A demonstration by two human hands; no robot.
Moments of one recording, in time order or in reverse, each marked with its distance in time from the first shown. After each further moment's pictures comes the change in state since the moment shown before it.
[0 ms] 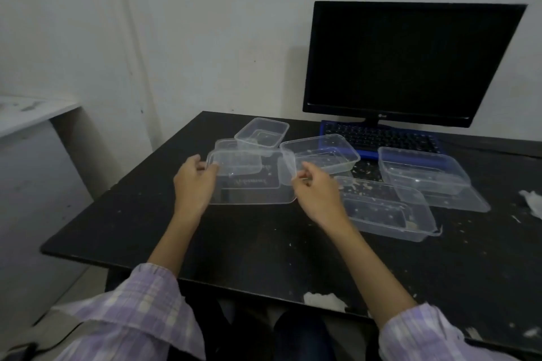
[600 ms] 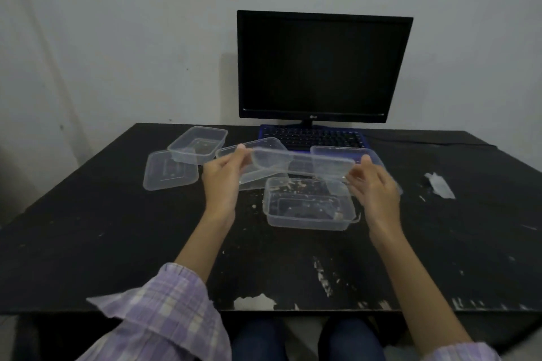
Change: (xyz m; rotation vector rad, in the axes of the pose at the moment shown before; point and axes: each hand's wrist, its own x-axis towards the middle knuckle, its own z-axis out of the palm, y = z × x) left_hand -0.071 0.078 0.116 -0.571 -0.303 -0.014; right_hand -0.036 0.075 -0.147 0.434 0.556 0.131
